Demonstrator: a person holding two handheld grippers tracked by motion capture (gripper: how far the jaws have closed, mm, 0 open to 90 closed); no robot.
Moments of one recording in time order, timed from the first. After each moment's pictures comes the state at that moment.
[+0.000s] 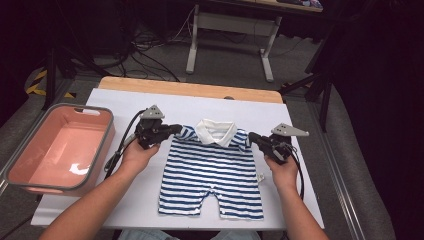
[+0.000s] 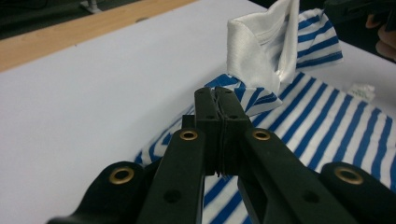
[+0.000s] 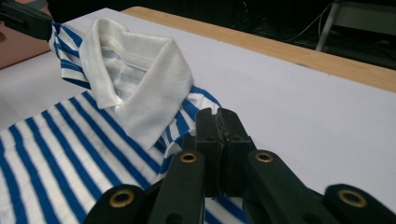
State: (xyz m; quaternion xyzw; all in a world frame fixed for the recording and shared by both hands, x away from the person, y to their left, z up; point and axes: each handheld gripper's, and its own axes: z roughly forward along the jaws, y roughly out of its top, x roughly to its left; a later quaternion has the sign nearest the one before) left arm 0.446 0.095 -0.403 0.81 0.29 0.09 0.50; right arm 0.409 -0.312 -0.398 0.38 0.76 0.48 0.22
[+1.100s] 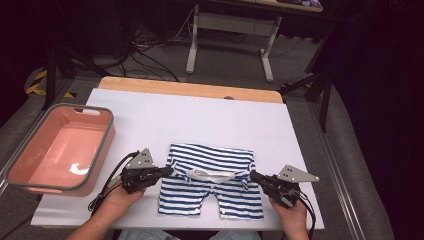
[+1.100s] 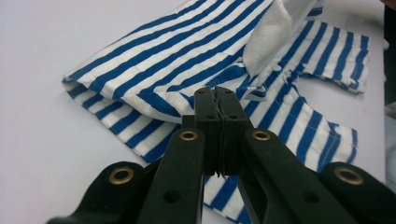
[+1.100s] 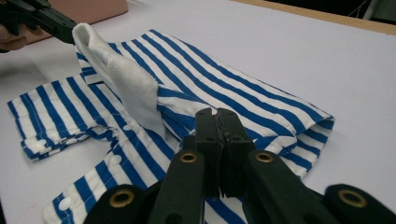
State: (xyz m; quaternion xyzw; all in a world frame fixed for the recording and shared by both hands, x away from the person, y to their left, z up) left arm 0.345 0.113 -0.436 0.85 0.23 0.07 0.47; right arm 0.301 -0.314 -0.424 0.35 0.78 0.49 0.19
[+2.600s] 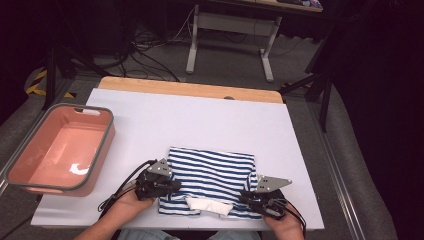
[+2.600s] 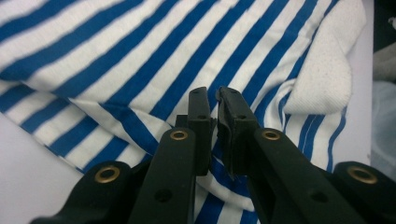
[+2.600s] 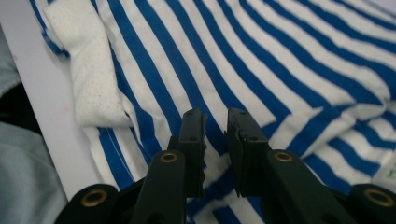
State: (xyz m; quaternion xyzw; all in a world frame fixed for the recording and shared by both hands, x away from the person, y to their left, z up) left arm 0.348 0.080 -0.464 0.89 0.21 -0.01 0.39; right arm 0.292 -0.285 -0.449 0.30 0.88 0.35 0.11
